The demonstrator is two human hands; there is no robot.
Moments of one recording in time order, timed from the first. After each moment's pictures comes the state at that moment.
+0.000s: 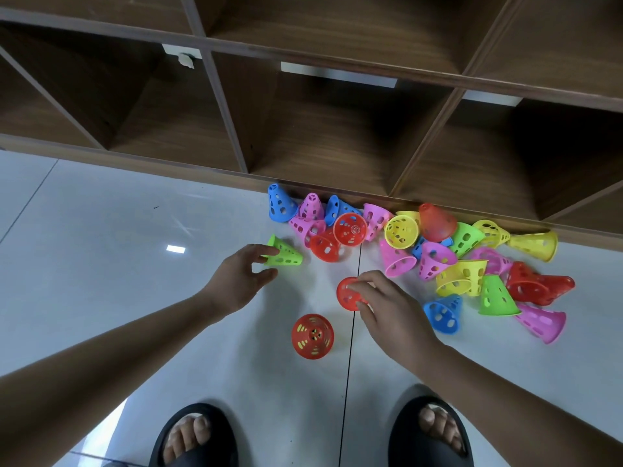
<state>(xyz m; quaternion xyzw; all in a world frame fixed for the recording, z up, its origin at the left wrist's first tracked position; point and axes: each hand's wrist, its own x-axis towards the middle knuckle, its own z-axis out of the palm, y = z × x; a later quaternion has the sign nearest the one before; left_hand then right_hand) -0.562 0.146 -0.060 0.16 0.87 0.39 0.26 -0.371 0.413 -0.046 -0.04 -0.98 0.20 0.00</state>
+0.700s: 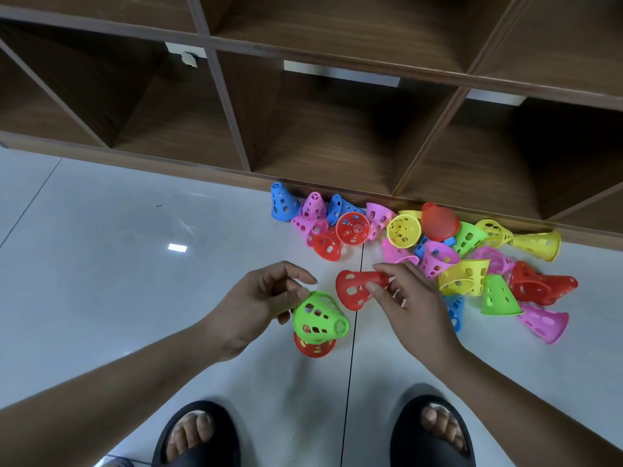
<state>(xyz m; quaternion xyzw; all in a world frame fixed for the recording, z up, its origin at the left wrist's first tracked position) -0.500 0.159 0.012 0.12 0.66 0.62 0.41 -0.370 0.421 -0.021 -0.16 -0.91 0.38 0.11</state>
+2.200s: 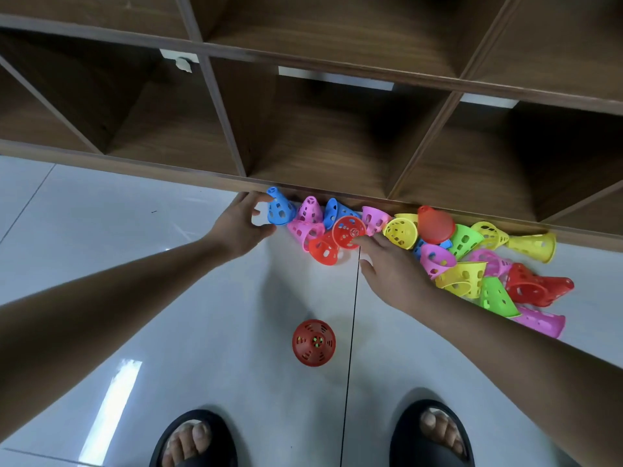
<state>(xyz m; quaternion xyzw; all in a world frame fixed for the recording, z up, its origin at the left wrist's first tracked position) -0.650 0.184 -0.045 0.21 0.90 0.33 0.19 -0.447 0.454 -0.045 -0.06 -0.99 0.15 -0.03</state>
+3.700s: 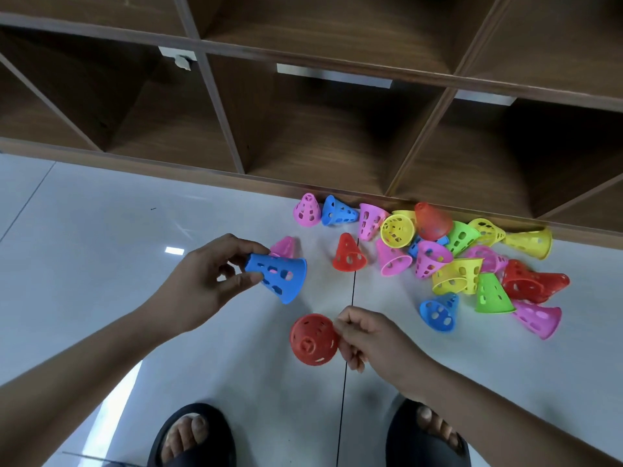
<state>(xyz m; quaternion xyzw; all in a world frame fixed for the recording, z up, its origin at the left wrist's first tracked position) -0.544 0.117 0.041 0.29 0.82 0.45 0.23 -0.357 0.370 0.003 -0.22 -0.68 0.67 -0.21</state>
